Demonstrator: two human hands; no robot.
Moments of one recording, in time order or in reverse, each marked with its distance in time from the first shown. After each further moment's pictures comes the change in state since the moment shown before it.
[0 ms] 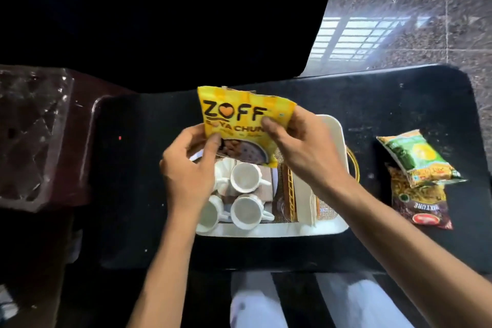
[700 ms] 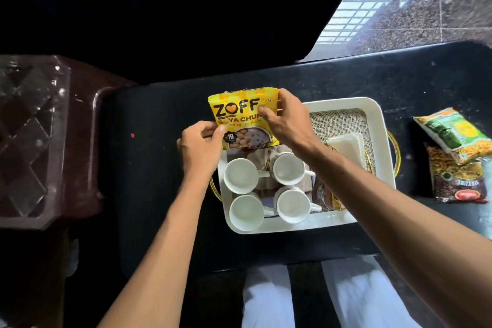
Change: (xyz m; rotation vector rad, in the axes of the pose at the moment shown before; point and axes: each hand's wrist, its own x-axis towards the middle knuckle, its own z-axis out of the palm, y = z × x) left_hand 0.090 -0.101 -0.033 0.212 -0.156 -0.229; right_hand 0.074 0.042 0.114 -0.284 0.111 0.169
